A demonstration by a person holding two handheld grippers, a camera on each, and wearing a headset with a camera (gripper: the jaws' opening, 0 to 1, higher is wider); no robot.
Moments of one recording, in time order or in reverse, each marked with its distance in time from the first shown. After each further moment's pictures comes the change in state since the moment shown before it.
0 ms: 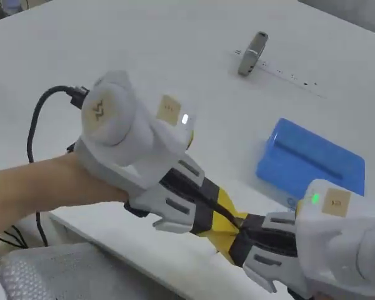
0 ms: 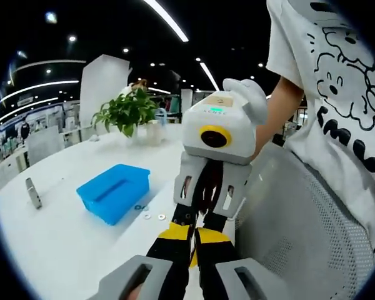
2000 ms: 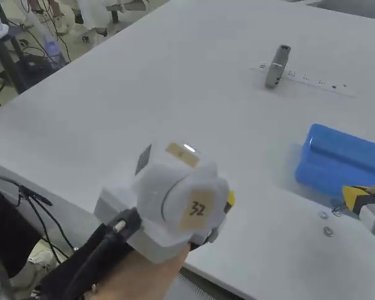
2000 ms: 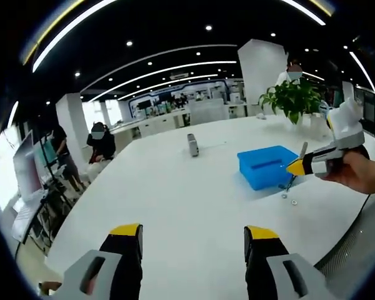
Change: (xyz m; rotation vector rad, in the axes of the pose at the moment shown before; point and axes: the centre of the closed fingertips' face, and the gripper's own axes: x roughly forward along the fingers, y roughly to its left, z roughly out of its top) left arm -0.121 0.053 -0.035 -0.346 0.152 1.191; right arm -0.080 -0.138 -0.056 0.583 -0.227 -0.679
